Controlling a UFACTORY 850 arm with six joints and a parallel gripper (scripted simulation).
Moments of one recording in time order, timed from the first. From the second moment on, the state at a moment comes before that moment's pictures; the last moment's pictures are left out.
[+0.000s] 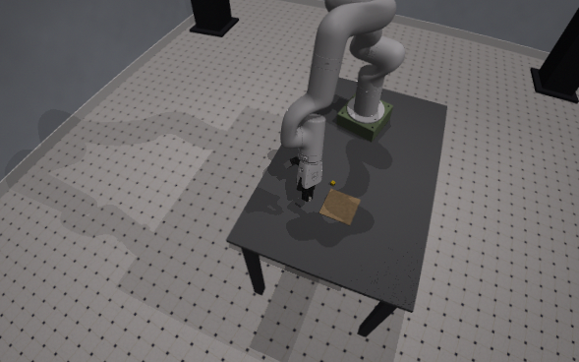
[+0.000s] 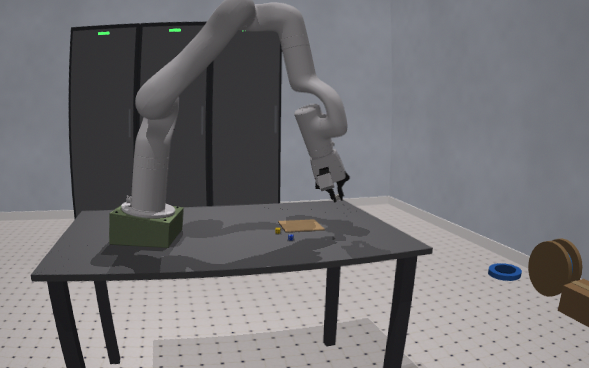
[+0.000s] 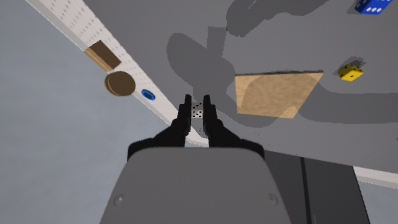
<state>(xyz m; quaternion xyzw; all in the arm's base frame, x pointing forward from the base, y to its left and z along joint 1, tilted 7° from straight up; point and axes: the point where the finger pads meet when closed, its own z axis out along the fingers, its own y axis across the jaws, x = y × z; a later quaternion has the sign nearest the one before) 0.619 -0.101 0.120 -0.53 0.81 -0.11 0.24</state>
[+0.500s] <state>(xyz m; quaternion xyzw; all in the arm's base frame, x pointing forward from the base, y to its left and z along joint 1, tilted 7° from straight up) 0.596 -0.092 0.110 -0.70 0.68 -0.11 0.20</state>
